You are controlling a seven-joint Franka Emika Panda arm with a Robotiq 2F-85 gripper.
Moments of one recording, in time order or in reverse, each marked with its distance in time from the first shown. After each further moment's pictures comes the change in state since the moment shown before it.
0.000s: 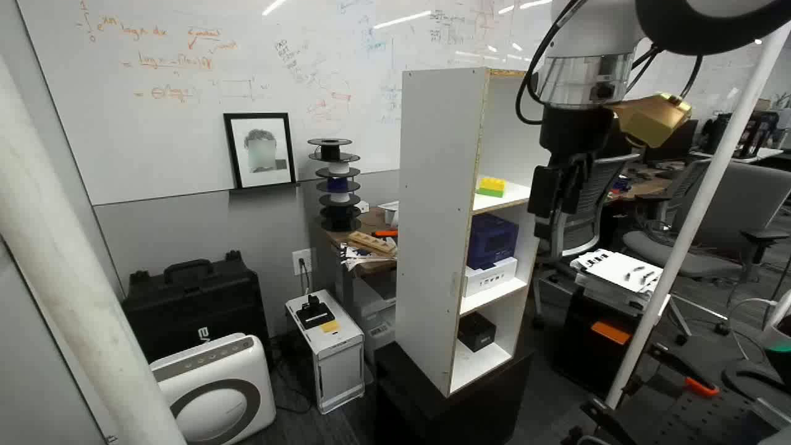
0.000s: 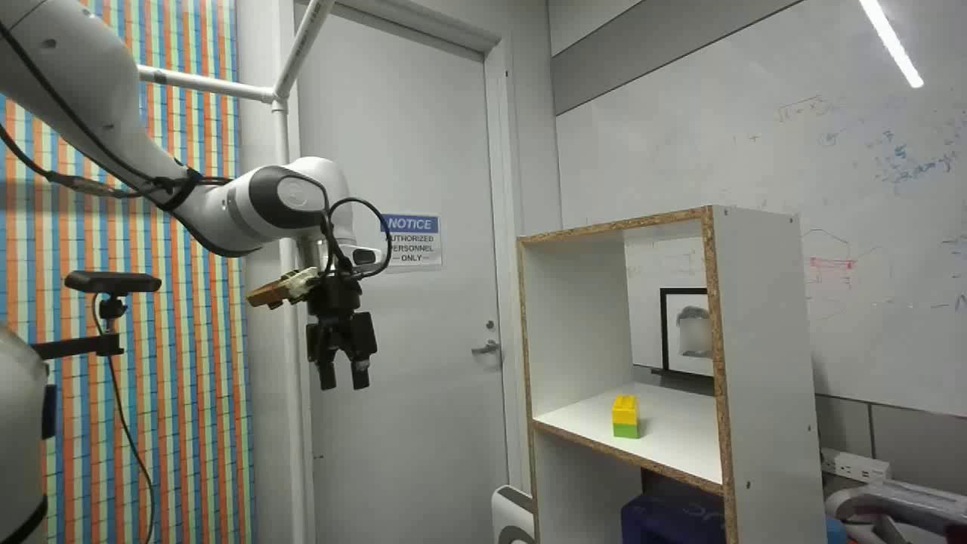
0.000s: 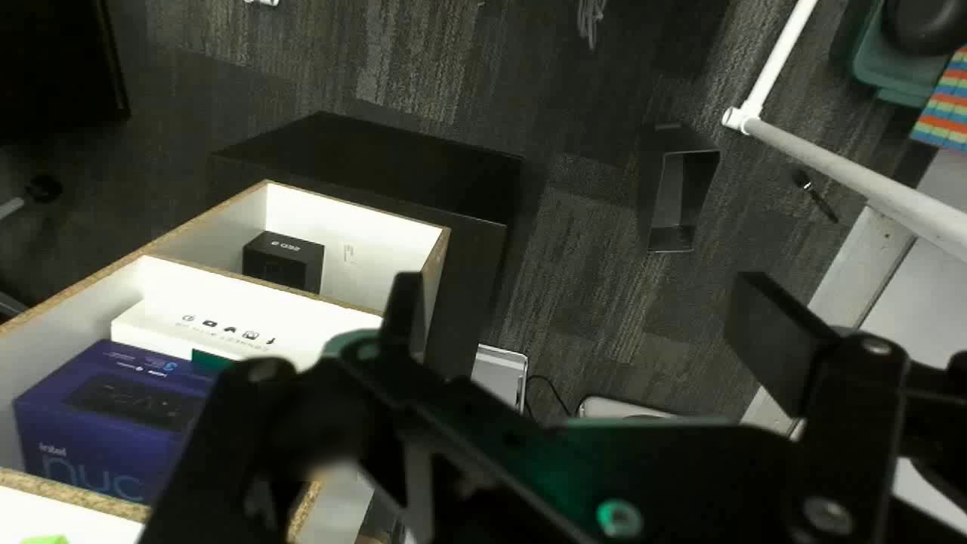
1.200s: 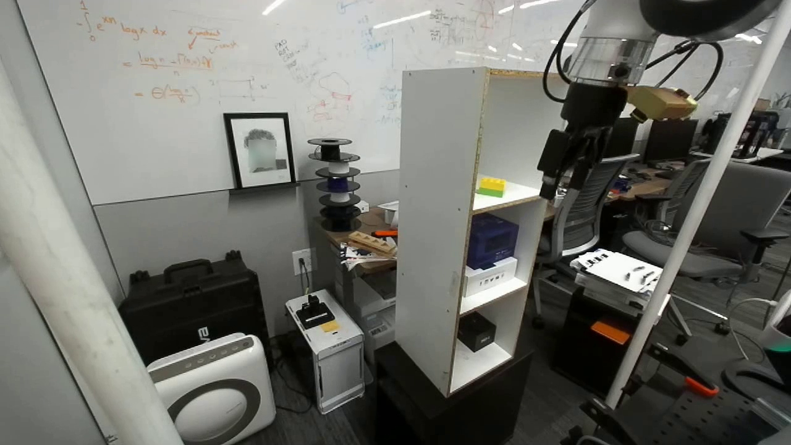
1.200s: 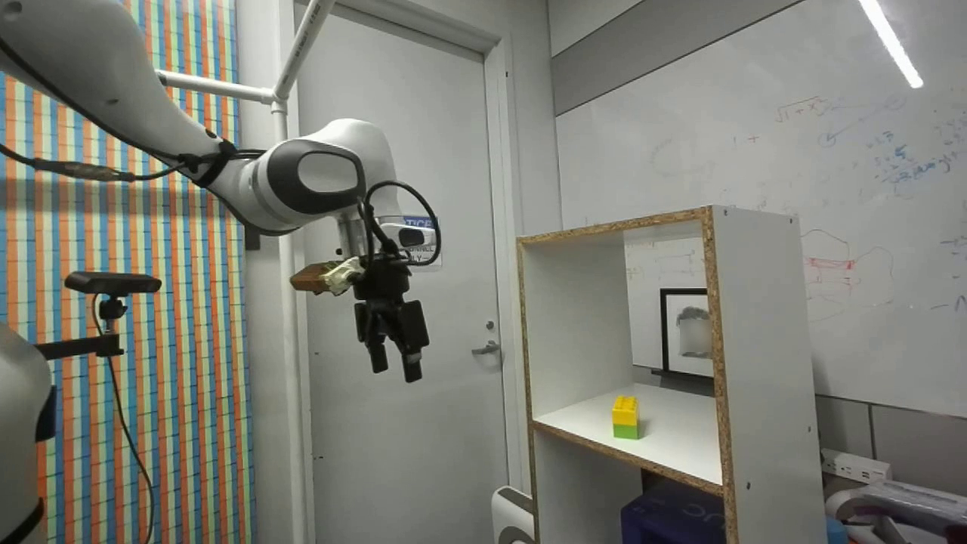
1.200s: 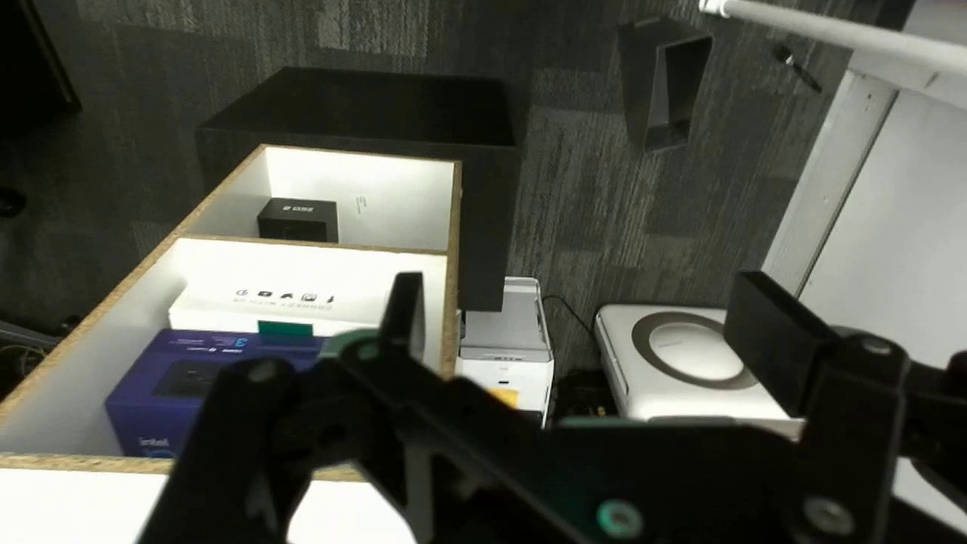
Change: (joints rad) arm -0.053 -0.044 -0.254 -0.021 0.000 0.107 -0.121
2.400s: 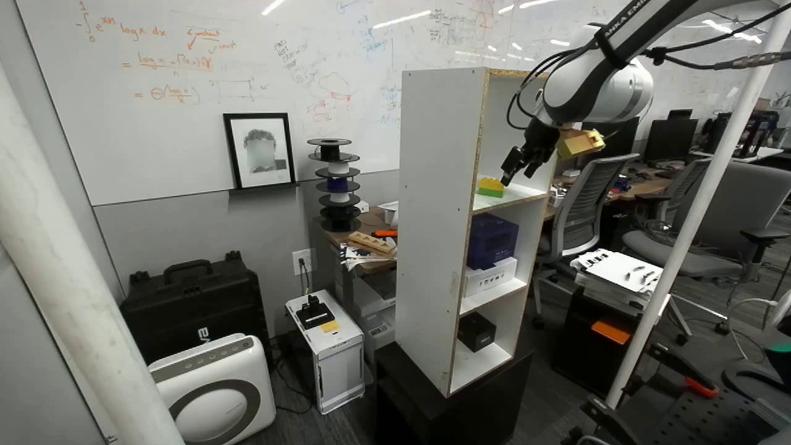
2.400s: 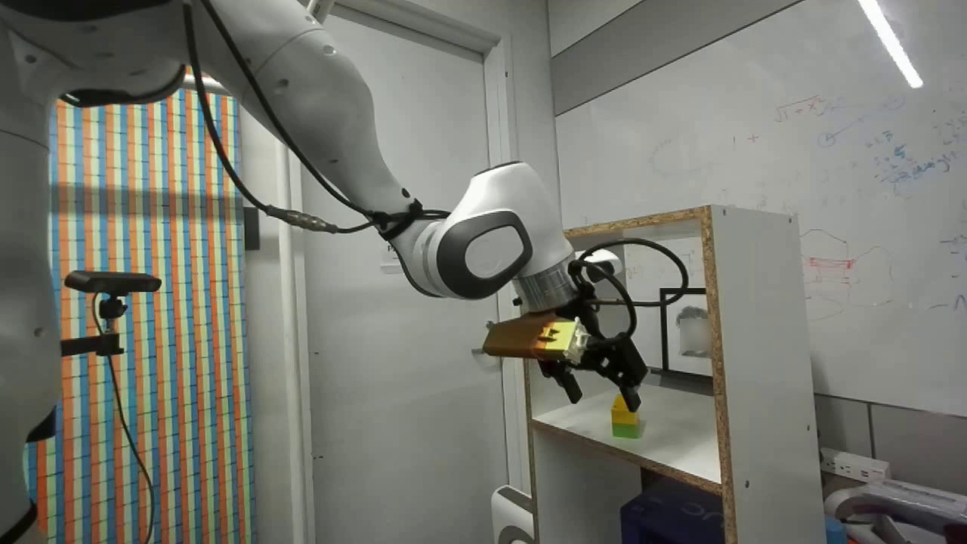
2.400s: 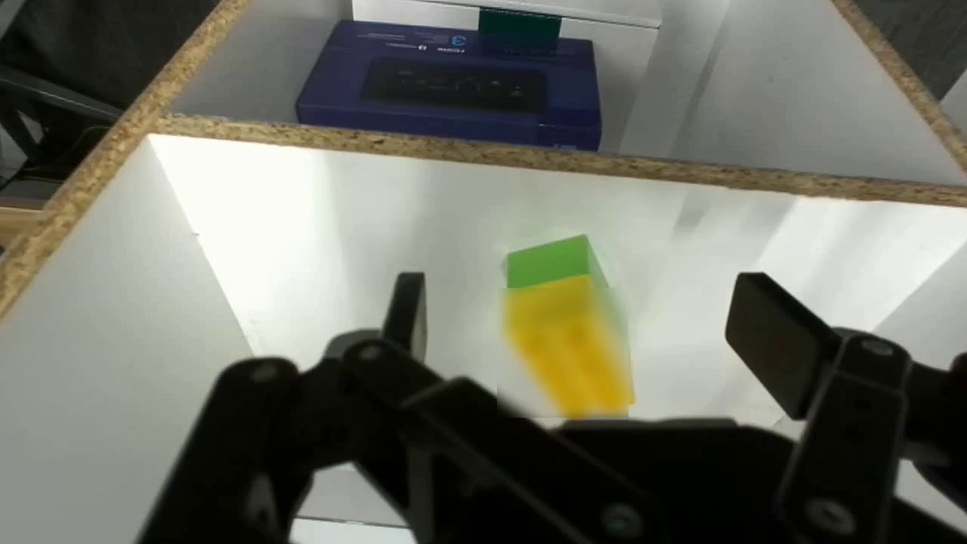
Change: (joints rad) arm -0.117 0.636 -0.239 0.328 0.028 0.634 -0.365
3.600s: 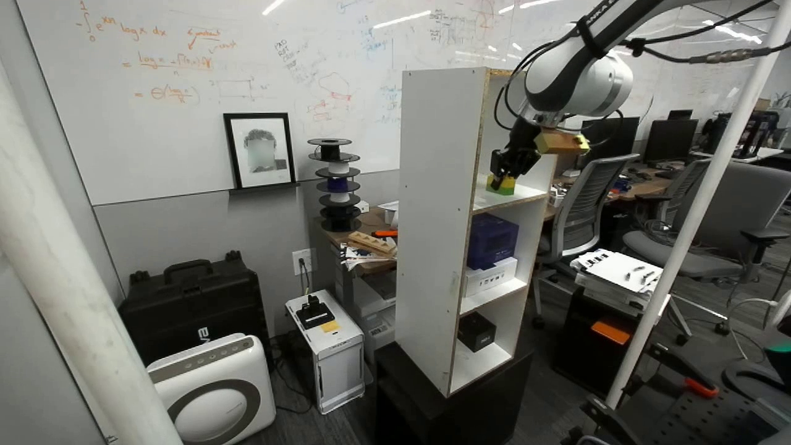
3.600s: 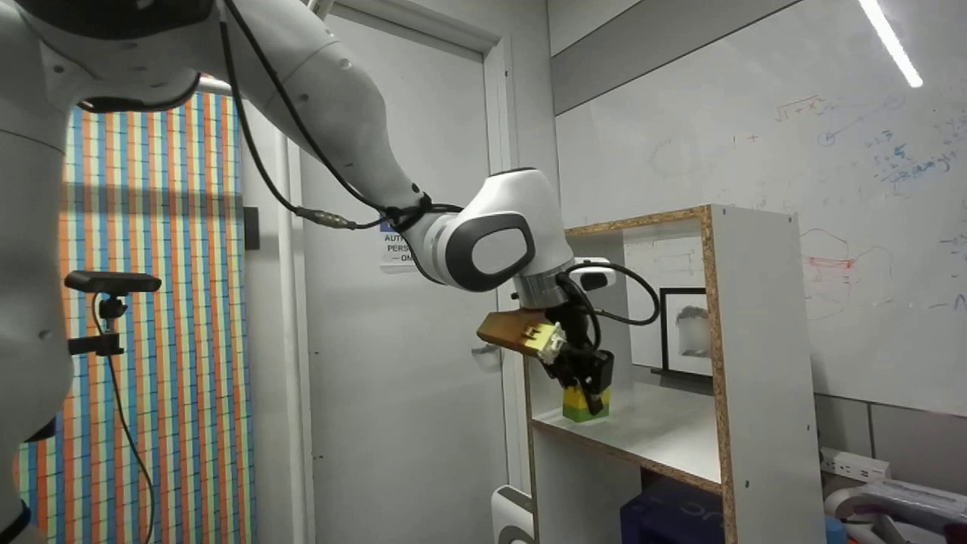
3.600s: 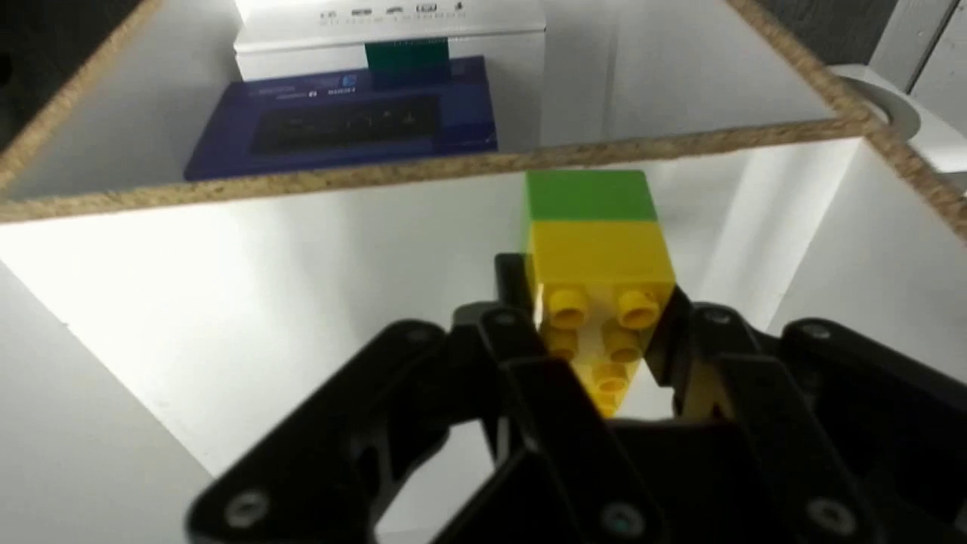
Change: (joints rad) arm -0.089 0.018 0.149 0.061 0.106 -0.132 0.131
